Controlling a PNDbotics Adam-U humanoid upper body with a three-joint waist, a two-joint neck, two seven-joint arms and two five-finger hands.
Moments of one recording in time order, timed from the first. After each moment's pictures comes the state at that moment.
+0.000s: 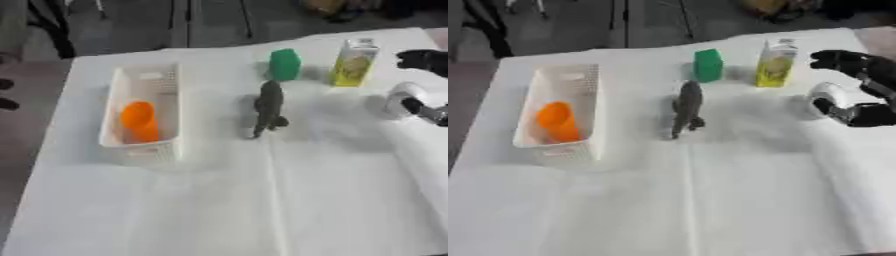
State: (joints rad) left arm -0.37 0.19 0.05 -1.81 -0.02 -0.11 -0.11; right arm -0.24 -0.94 -0.16 -1.22 0.59 -0.85 -0.02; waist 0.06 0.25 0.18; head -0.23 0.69
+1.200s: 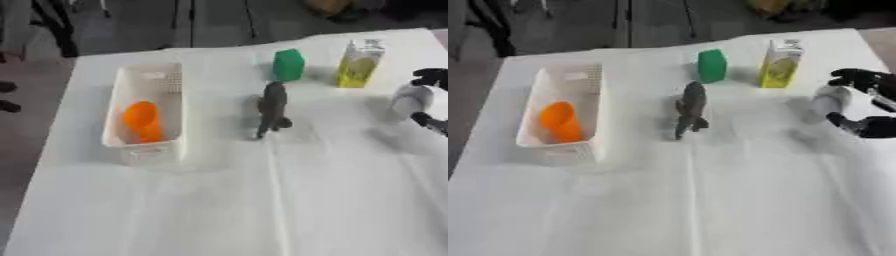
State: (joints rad) left arm -0.37 0.19 0.05 -1.81 -0.02 -0.11 -0.12; right arm -0.25 -0.95 -0.16 -1.06 0.76 -0.76 -0.13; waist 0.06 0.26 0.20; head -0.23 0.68
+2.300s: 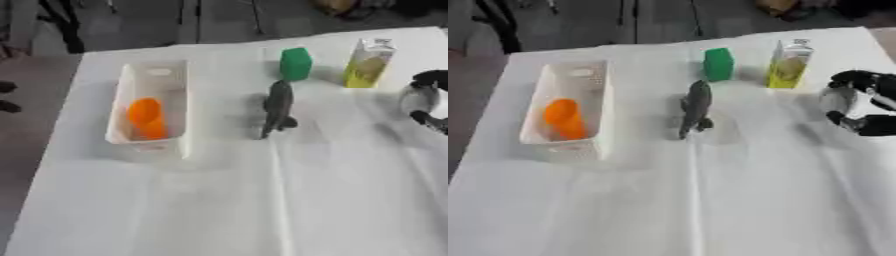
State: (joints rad) left arm -0.38 0.19 0.04 -1.81 -0.01 -0.11 -0.13; right arm -0.30 -0.96 -0.14 -1.00 0.78 -0.76 -0.11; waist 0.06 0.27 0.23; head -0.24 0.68
